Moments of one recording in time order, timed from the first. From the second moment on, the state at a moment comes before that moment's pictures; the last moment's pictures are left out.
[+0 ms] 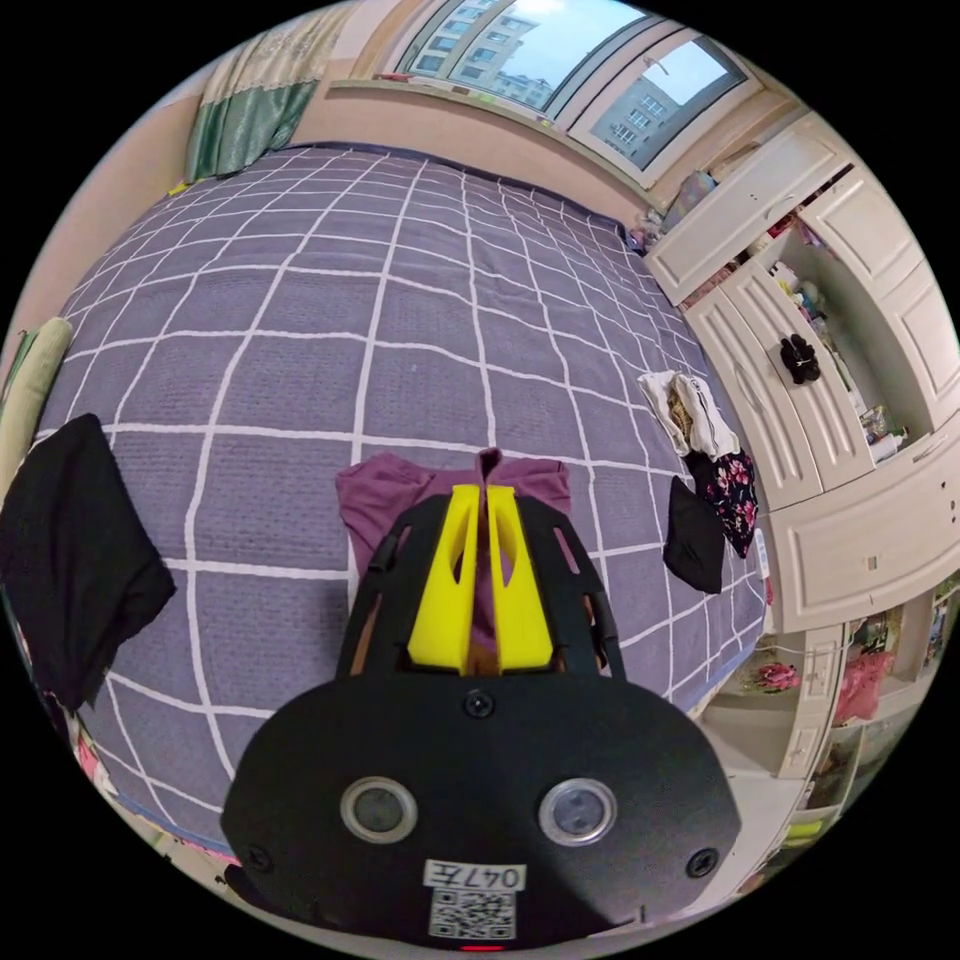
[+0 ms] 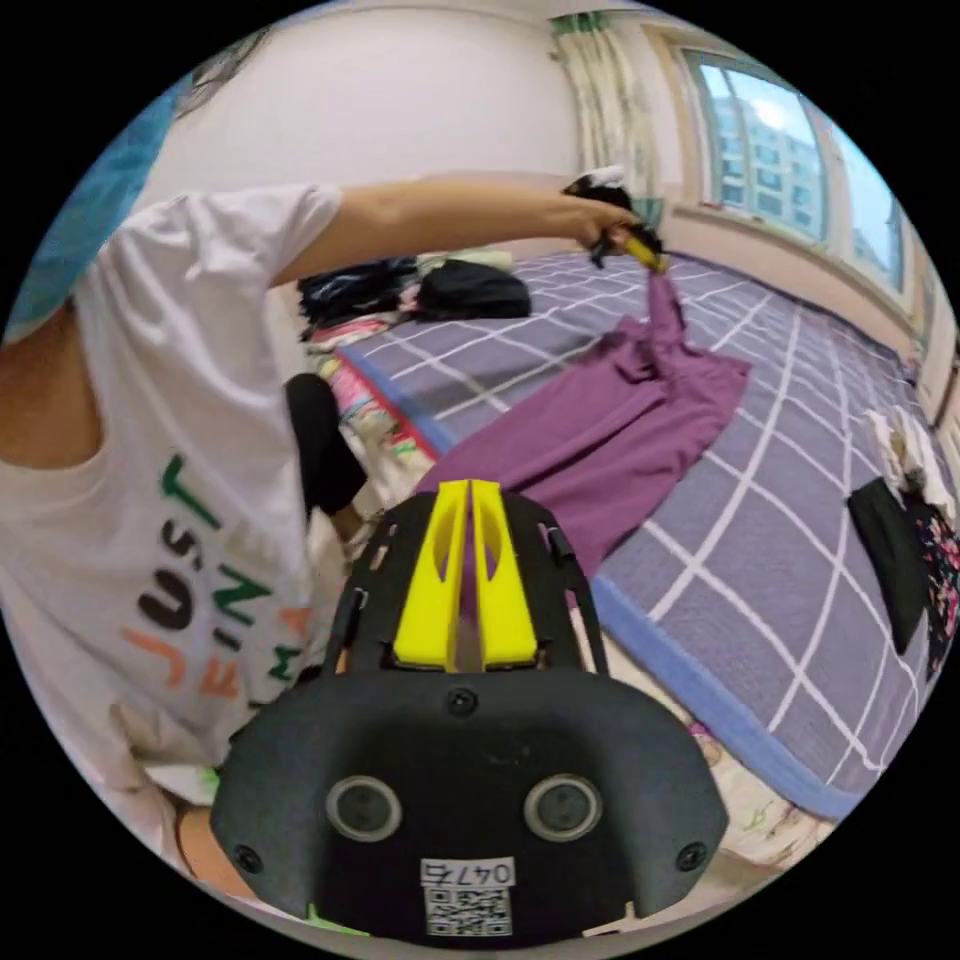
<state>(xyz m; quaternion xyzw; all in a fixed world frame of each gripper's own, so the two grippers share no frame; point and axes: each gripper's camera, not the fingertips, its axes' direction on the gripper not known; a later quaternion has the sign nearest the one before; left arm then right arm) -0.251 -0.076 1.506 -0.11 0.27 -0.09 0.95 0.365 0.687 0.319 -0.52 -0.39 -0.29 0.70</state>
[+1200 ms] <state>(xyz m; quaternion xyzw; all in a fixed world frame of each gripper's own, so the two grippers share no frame) -0.240 -0.086 1.514 -0.05 0.43 0.11 0.90 0.337 0.730 0.730 -0.49 -0.37 -0.25 0.75</state>
